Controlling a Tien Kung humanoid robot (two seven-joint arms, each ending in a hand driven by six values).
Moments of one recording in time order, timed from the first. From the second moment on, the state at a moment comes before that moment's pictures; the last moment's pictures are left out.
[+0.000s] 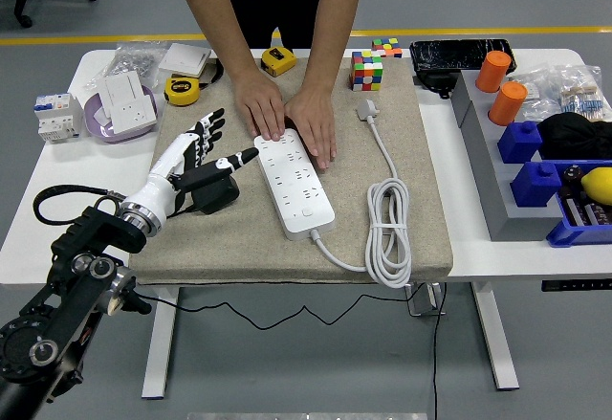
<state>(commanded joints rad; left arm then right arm) -0.25 0.07 -1.22 -1.35 1.51 0.00 0.18 0.07 -0.12 1.05 0.18 -1.42 0.02 -0.07</state>
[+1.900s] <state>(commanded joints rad) -0.35 0.00 -1.22 -0.92 2.25 0.27 0.05 0.08 -0.12 1.03 0.18 -1.42 0.02 -0.07</state>
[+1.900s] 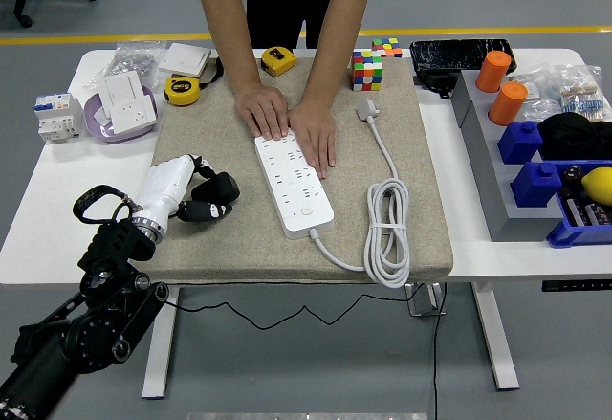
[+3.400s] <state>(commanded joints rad) -0.58 0.00 -0.94 -0.82 2.22 0.28 0.03 0.08 -0.12 1.03 0.18 -1.42 0.03 -0.07</state>
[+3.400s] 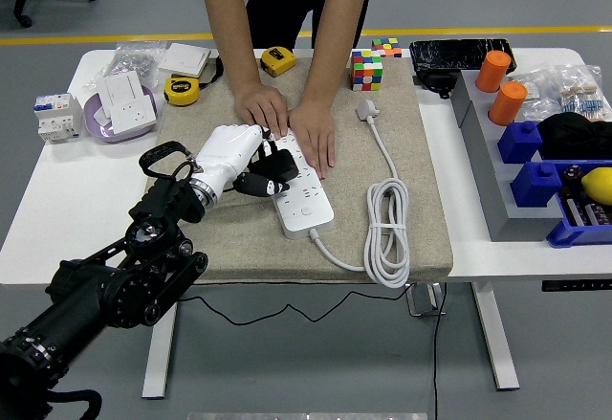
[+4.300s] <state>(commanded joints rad) -0.58 0.00 -0.93 -0.79 2.27 0.26 0.03 0.08 -0.13 1.02 0.18 -1.41 0.03 -0.07</state>
